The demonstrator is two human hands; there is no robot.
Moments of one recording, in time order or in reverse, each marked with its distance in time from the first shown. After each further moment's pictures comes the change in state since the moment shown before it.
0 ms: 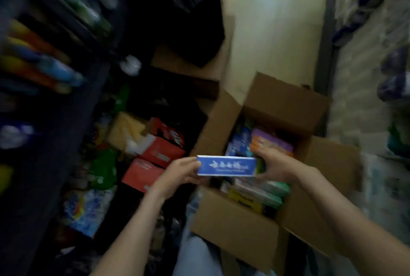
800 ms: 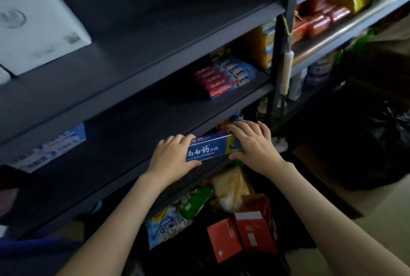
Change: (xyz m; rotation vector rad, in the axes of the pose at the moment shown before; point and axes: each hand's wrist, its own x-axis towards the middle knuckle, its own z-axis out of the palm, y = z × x) left_hand -0.226 0.074 -0.327 1.075 1.165 0.119; right_hand 0.148 -0.496 -0.112 -0.460 0.545 -0.936
